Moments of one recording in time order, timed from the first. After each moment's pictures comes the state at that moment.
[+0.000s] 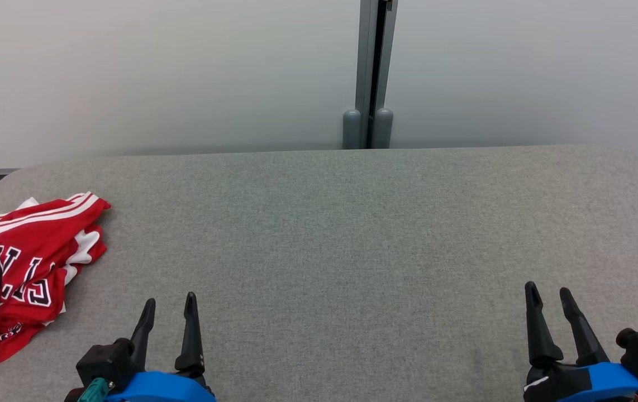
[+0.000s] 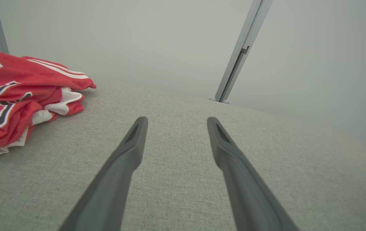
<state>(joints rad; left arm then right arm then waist) 0.01 0.15 -0.23 0.23 -0.46 0.04 -0.19 0.01 -0.04 -0.05 0.20 0.42 0.13 -0.18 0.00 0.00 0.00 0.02</state>
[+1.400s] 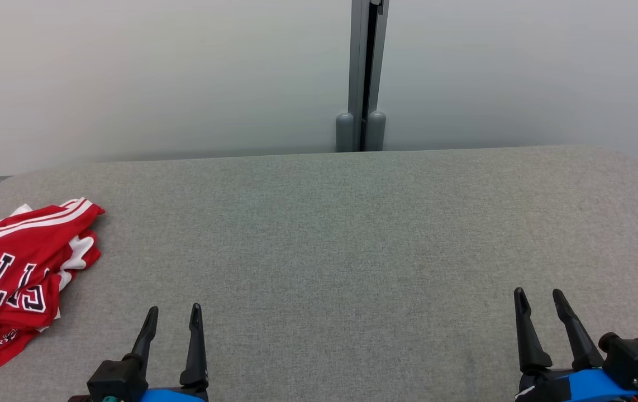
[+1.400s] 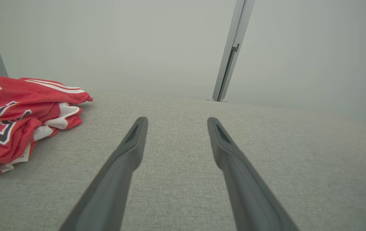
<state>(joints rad) 0.05 0.17 -0.26 0.19 -0.37 0.08 -0.23 0.02 -0.05 -0.03 0.23 0.26 0.13 -0.24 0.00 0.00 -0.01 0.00</state>
